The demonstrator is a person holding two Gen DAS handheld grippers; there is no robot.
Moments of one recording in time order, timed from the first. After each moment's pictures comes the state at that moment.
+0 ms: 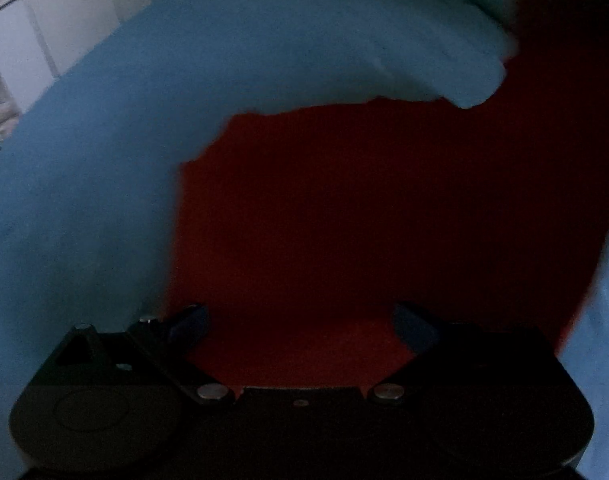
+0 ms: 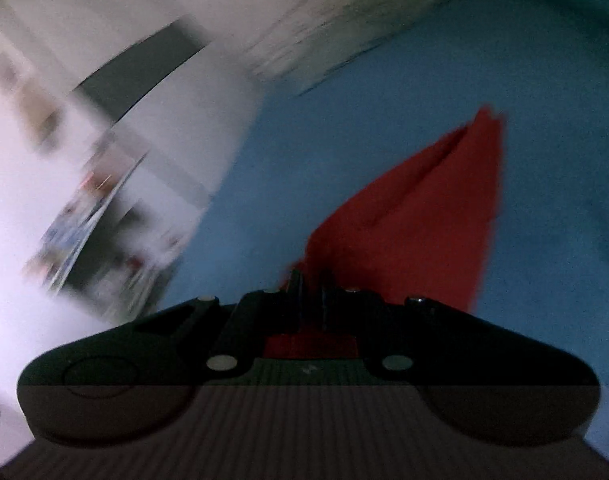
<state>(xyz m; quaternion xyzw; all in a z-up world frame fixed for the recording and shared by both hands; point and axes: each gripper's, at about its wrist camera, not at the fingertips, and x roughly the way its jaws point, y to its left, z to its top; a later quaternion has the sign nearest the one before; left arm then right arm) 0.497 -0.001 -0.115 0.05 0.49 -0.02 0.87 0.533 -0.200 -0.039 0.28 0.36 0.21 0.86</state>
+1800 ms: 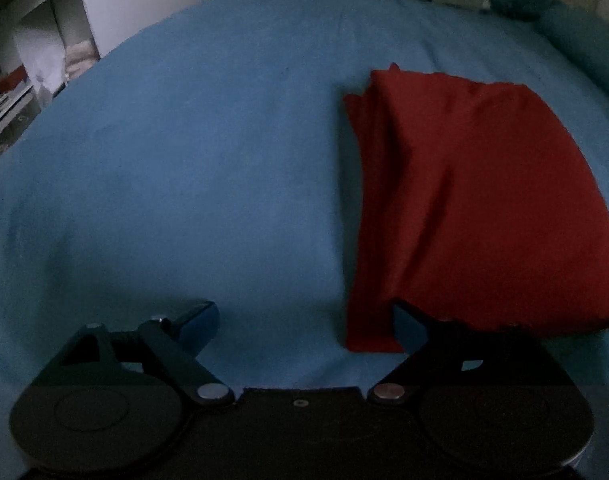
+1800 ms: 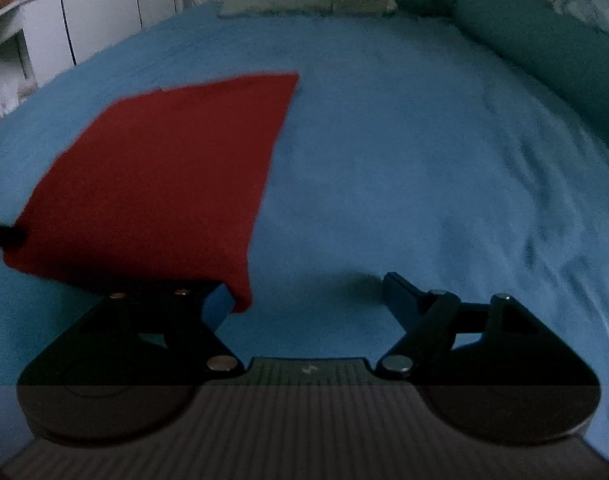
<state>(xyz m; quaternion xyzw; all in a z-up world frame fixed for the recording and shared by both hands) 0.450 0.104 -0.159 0.00 0.47 0.05 0.88 0.432 -0.128 -0.192 0.00 0.39 -0.03 0.92</state>
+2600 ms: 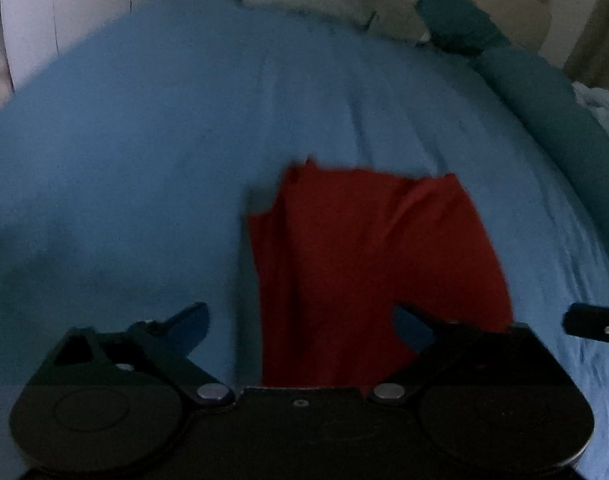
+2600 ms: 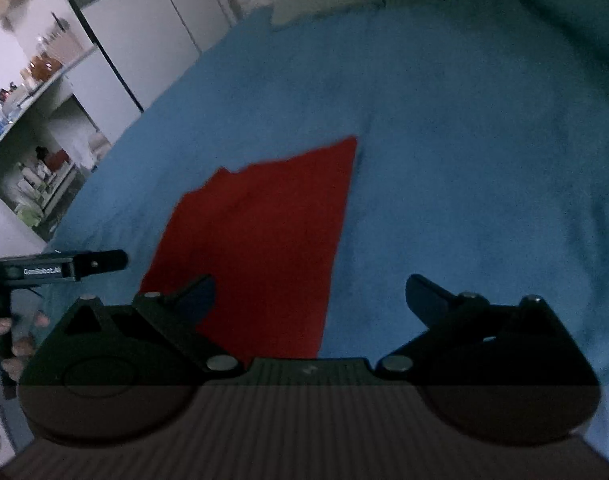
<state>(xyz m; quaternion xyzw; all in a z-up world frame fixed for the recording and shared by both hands) 0.562 0.101 -0.117 -0.08 0.48 -0.09 0.87 0.528 -0.178 -0.106 0.15 0.44 0.10 0.88</state>
